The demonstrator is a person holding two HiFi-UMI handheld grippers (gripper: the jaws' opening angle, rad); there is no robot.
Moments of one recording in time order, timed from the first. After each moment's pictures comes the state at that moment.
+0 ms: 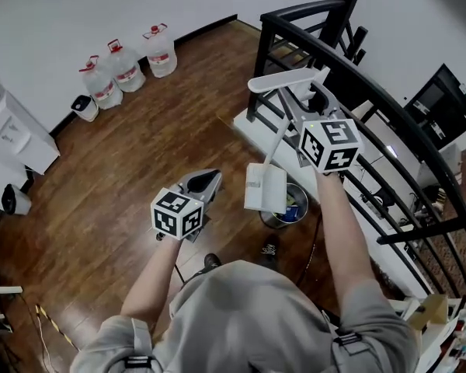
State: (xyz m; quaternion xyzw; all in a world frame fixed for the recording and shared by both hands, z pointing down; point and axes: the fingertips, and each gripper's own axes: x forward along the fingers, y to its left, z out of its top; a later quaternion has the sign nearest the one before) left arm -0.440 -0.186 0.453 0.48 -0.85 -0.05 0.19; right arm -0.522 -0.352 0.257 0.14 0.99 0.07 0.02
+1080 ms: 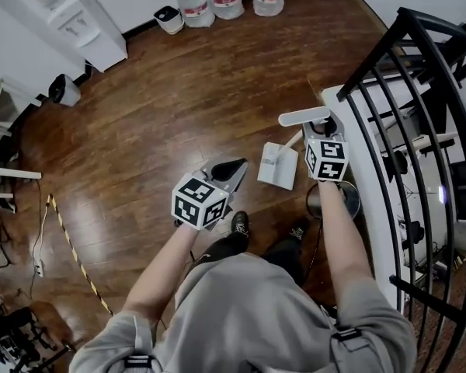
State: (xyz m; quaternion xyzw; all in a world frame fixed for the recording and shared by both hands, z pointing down) left arm -0.443 -0.046 0.539 0.32 -0.90 -0.08 0.28; right arm -0.614 -0.189 0.553 0.24 0.96 0.06 -0.14
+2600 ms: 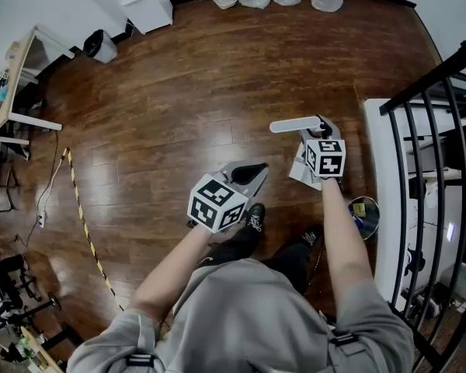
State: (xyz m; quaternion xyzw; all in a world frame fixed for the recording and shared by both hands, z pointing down) left arm -0.420 0.005 0.586 0.25 -0.91 -0.12 0.30; right arm -0.601 -0.047 0.688 0.37 0.89 0.06 -0.26
